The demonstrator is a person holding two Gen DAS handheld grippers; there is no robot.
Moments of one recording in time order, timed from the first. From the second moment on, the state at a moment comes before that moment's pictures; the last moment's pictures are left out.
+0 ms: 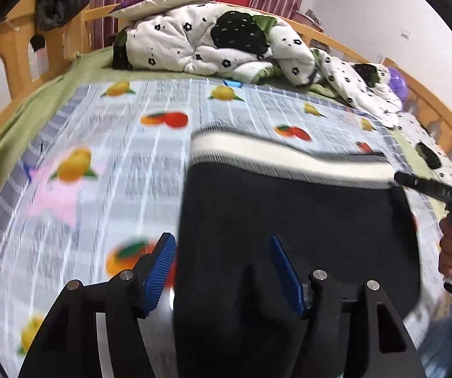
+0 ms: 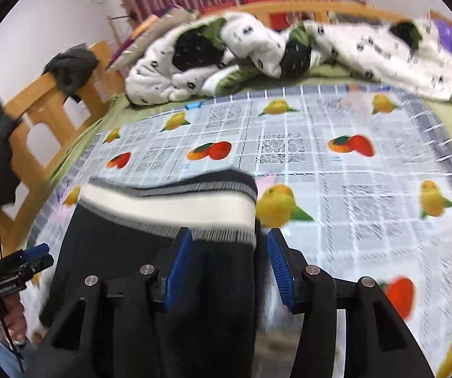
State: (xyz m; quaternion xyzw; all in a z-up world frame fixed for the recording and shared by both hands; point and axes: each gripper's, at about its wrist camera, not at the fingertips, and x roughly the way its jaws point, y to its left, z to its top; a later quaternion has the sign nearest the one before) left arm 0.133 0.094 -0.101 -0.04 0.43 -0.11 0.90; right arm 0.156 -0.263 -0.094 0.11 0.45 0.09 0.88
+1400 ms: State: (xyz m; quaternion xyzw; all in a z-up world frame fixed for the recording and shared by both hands) left arm 0.227 0.026 -0.137 0.02 0.41 -0.09 0.91; right arm 0.204 -0.253 -0.130 -0.01 0.43 0.05 0.90
